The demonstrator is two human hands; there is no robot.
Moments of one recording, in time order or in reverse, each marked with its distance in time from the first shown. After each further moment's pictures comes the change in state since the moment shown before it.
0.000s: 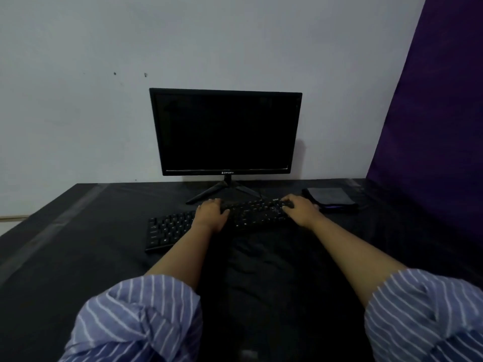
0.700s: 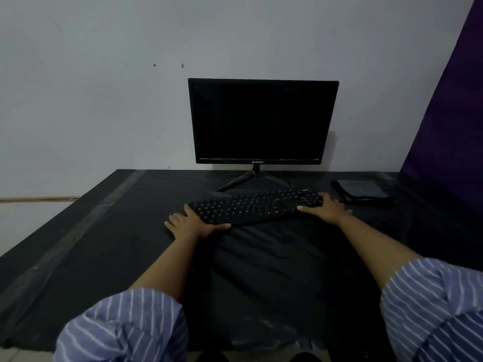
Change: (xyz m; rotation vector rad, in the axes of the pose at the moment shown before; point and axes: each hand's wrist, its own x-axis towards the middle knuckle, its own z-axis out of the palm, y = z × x) left_hand -0.081 -0.086 -0.034 0.000 -0.055 -0.535; right_hand -0.014 -0.010 0.020 0.063 -0.099 0.267
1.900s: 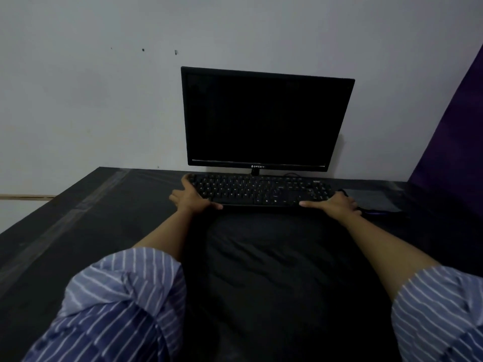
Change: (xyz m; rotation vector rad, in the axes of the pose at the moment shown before) left_hand 0.094 0.047 -0.013 -0.523 0.060 0.081; right_hand 0.061 -0.018 -0.012 0.104 0.158 0.160
